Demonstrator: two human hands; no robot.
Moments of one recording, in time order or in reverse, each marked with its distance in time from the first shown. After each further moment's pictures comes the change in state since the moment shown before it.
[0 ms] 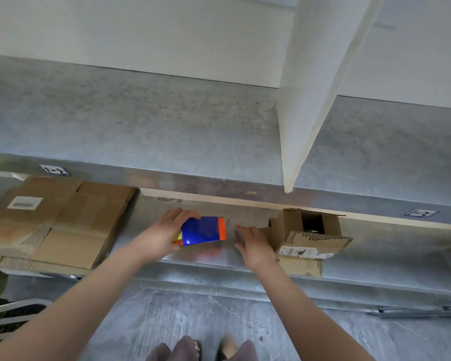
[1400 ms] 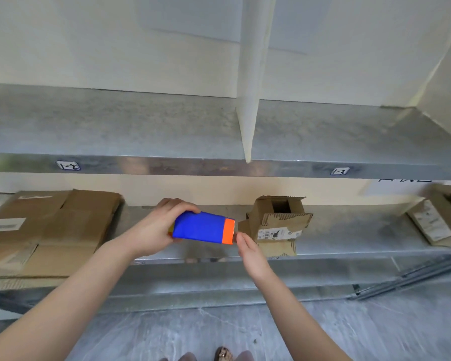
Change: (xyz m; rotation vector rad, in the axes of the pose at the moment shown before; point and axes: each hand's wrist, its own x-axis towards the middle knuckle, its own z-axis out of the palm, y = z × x) left_hand -0.018 0.067 -0.044 0.022 0.105 0.308; right_hand -0.113 -0.022 -0.018 0.957 0.181 0.171
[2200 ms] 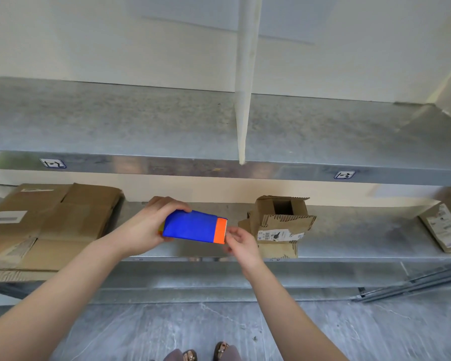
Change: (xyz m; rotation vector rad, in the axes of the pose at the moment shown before) left_hand -0.003 -0.004 -0.004 0.038 -0.034 -0.079; right_hand 0.036 0.005 0.012 0.275 -0.012 0.034
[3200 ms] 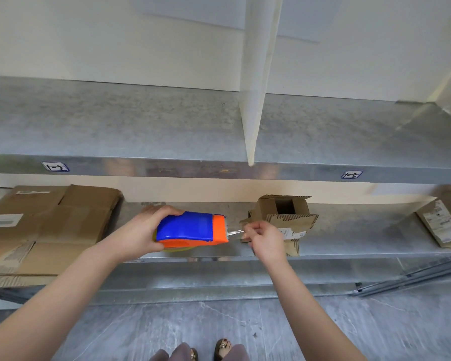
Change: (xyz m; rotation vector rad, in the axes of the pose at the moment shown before) left_hand -0.014 -0.016 -0.004 -0.010 -0.092 -0.103; right_hand -0.020 -0.043 -0.032 -0.470 0.225 -0.108
